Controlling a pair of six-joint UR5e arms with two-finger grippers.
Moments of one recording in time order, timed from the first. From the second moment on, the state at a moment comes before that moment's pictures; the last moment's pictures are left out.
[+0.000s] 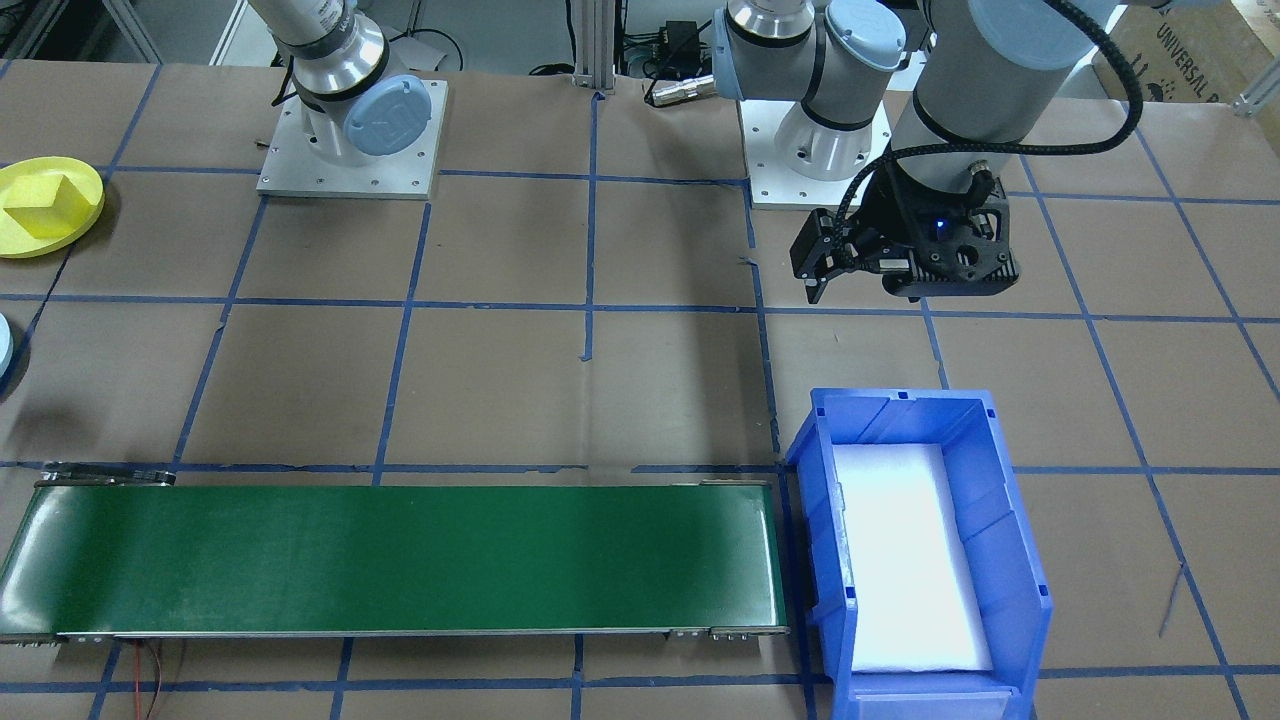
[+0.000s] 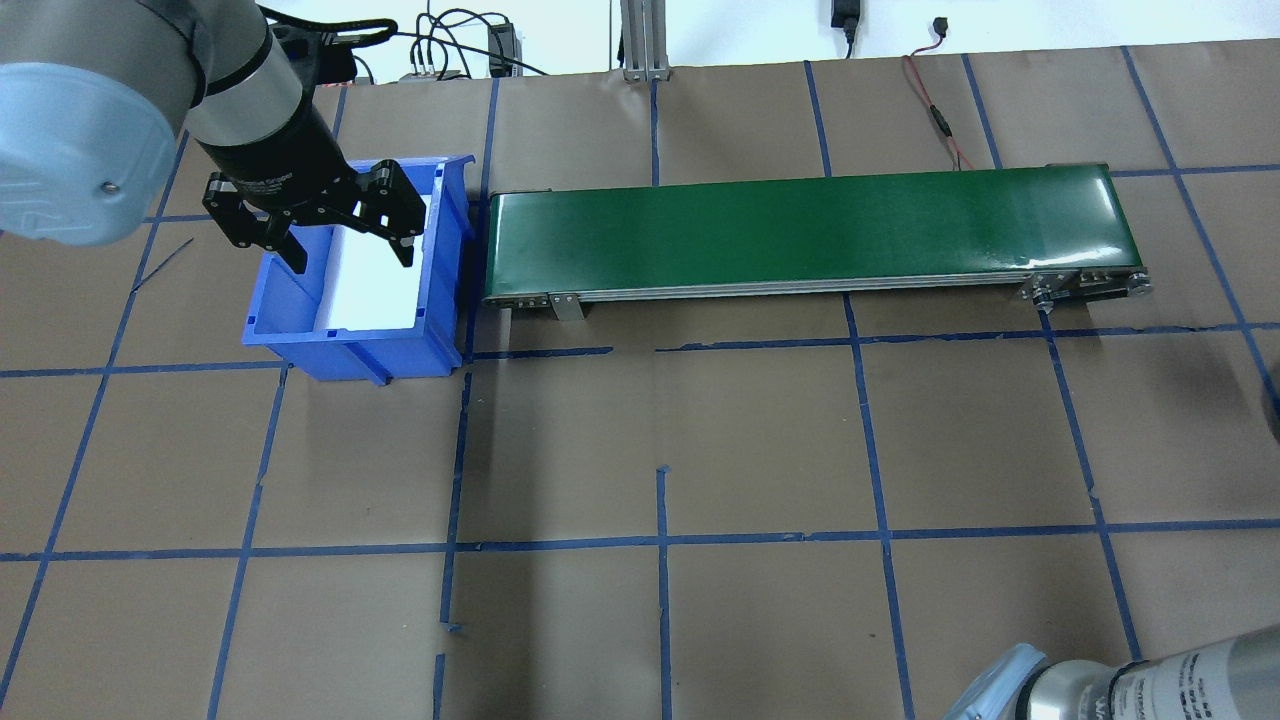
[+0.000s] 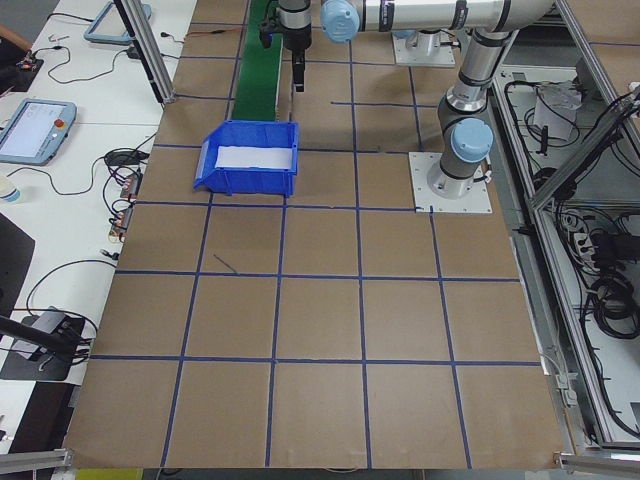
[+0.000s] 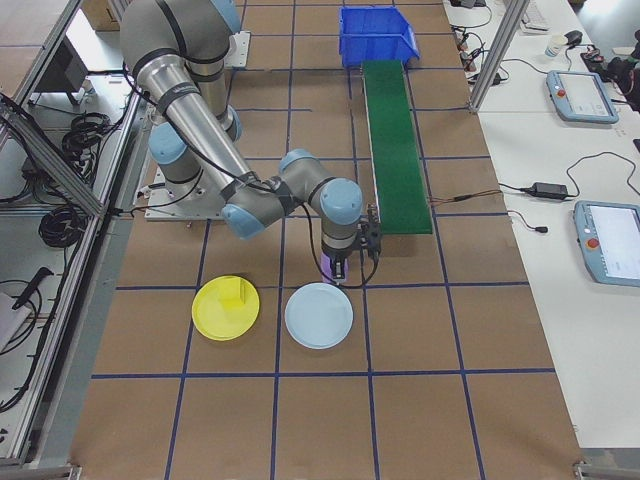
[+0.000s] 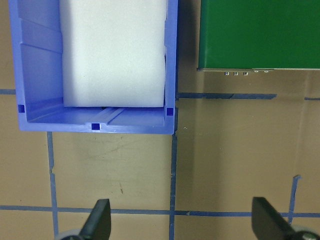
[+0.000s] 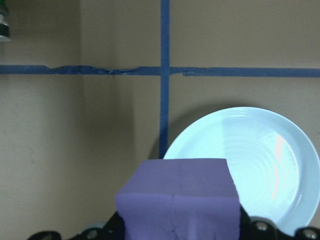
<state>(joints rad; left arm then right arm) -1.57 -1.62 -1.59 -1.54 1.58 -0.03 0.64 -1.28 1.75 -2.06 -1.55 -0.95</state>
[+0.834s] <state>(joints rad) -1.57 -1.62 -1.59 -1.54 1.58 -0.03 0.57 -1.19 1.75 -2.10 -1.56 -1.02</state>
